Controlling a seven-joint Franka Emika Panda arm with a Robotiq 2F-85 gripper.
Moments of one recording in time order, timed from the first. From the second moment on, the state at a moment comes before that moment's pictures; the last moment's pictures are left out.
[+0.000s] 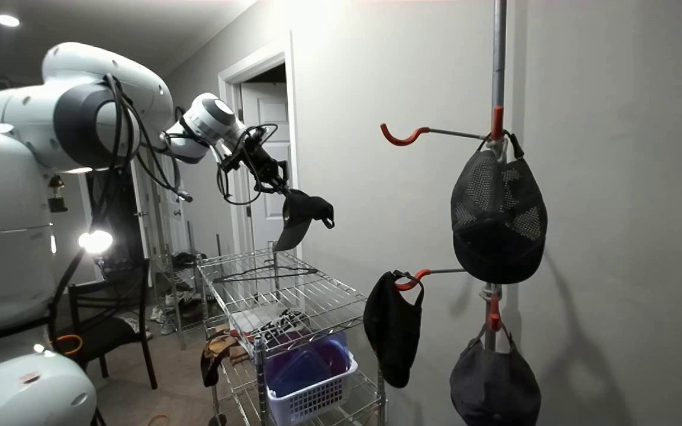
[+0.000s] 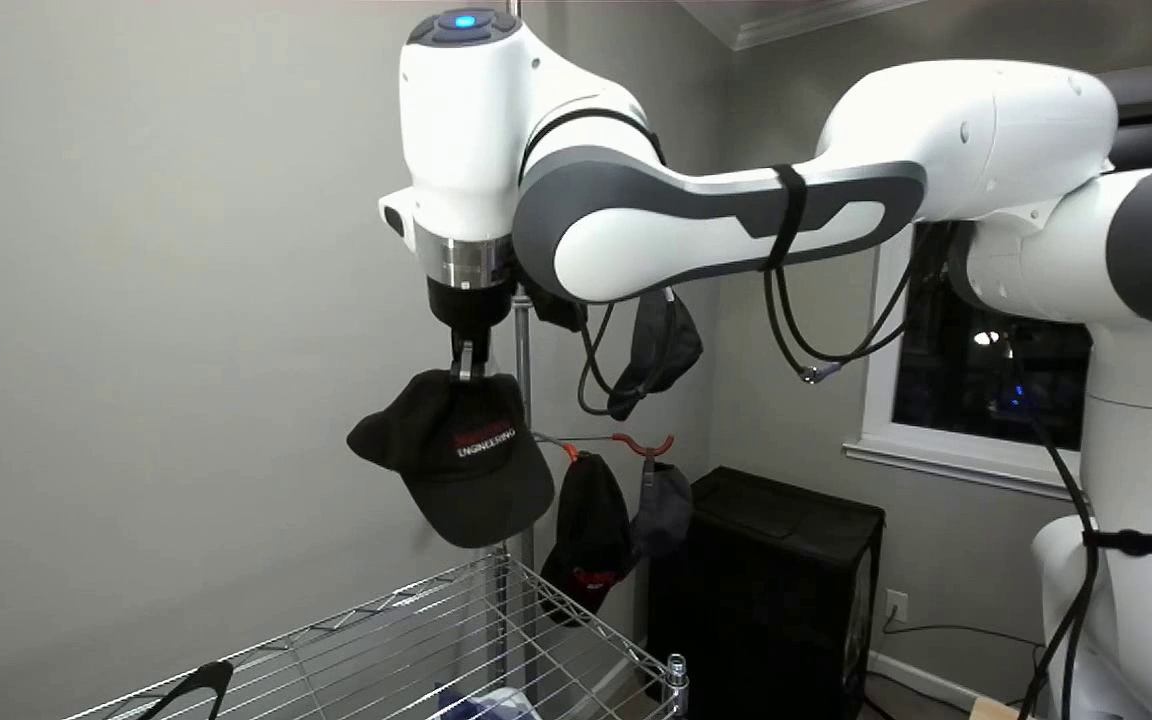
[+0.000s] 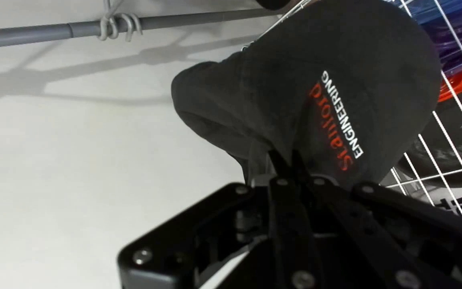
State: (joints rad) arm 0.46 0.07 0.35 -1.54 -0.72 1.73 0.03
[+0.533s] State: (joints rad) arm 0.46 -0.03 0.40 -1.48 -0.84 1.59 0.05
